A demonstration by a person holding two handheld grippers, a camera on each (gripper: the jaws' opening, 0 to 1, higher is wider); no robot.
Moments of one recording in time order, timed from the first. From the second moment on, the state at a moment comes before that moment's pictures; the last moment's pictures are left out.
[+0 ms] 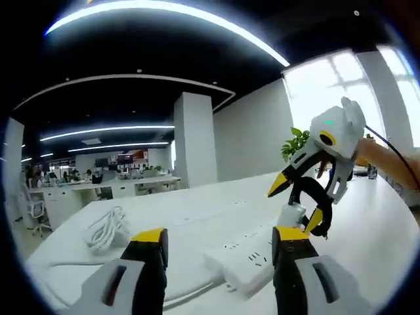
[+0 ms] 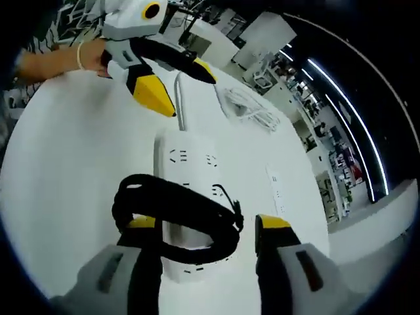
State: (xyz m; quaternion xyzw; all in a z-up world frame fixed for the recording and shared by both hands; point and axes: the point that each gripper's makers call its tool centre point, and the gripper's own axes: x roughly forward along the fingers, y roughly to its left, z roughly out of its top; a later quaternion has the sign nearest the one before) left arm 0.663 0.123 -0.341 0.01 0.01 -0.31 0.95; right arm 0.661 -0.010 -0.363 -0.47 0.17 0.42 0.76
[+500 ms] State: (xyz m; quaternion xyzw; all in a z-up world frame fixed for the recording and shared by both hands) left arm 0.656 0.145 -0.359 0.07 -0.02 -0.26 0.96; right arm 0.653 -0.050 -0.350 -0.33 0.02 0.36 0.87
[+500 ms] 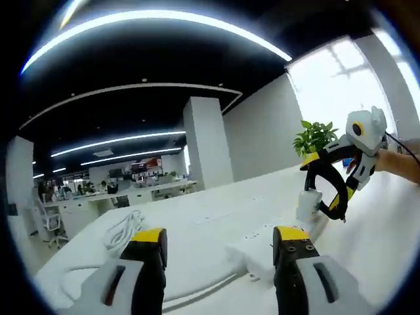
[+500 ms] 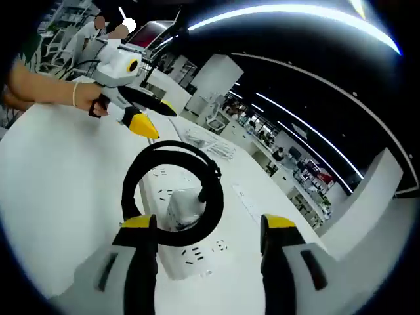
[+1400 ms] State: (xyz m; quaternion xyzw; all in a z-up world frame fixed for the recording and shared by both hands) left arm 0.617 0.145 -0.329 -0.03 -0.02 -0.28 0.96; right arm 0.595 -0.057 -0.316 -0.14 -0.01 0.40 0.91
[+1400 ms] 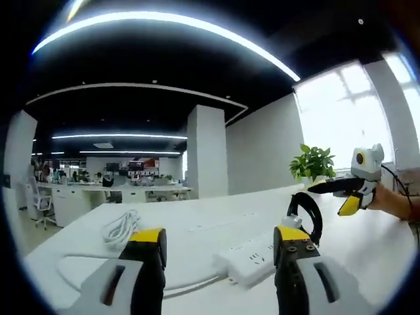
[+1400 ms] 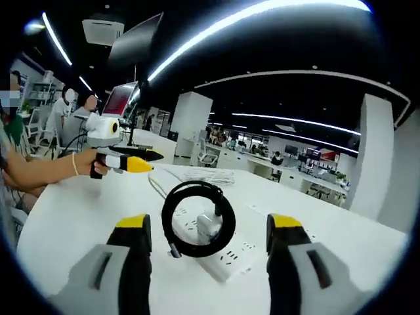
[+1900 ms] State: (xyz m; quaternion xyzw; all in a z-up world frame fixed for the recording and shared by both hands) left arm 0.620 0.150 -0.312 -0.03 -0.05 -0.26 0.96; right arm 0.577 -0.072 -0.299 -0.04 -0.04 0.40 0.91
